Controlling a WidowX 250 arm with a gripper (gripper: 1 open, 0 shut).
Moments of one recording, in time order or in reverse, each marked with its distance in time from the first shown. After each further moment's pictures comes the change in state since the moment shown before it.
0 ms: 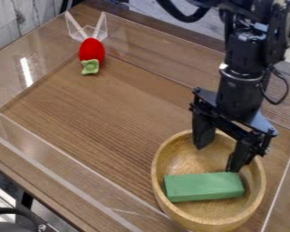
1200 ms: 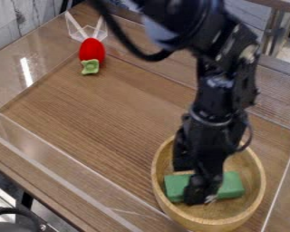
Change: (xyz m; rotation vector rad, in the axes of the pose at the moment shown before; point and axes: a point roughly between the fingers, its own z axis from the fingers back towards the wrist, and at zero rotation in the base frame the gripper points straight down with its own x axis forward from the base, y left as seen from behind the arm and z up) arm -0.041 0.001 -0.031 0.083 0.024 -0.536
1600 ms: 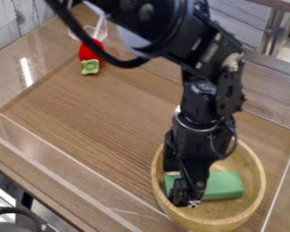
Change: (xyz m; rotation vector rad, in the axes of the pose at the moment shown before) arm -0.011 0.001 0.004 0.051 -0.028 -0.061
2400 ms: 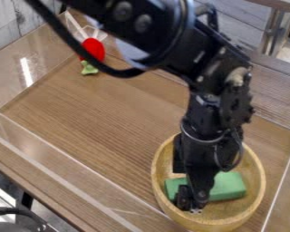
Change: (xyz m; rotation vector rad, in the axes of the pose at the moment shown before) arm 0.007 -0.003 0.000 0.061 -0.046 -0.094
